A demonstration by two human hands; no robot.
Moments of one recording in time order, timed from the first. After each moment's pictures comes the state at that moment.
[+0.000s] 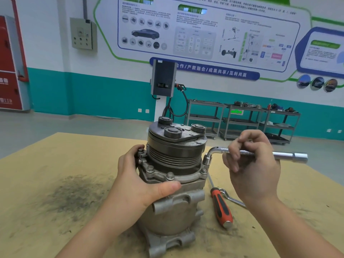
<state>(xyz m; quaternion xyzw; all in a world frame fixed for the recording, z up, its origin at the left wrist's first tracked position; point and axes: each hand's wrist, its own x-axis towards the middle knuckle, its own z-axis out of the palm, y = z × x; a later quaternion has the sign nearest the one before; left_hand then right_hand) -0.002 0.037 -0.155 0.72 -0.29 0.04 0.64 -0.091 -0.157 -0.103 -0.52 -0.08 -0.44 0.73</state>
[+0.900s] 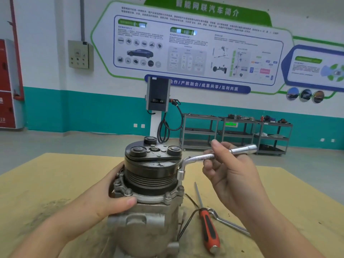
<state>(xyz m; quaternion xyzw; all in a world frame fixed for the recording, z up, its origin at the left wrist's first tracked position) 0.038 0.057 -0.138 0.68 -0.42 -0.11 0.59 -0.103 -0.154 -0.069 -0.46 -0.04 -0.33 0.82</state>
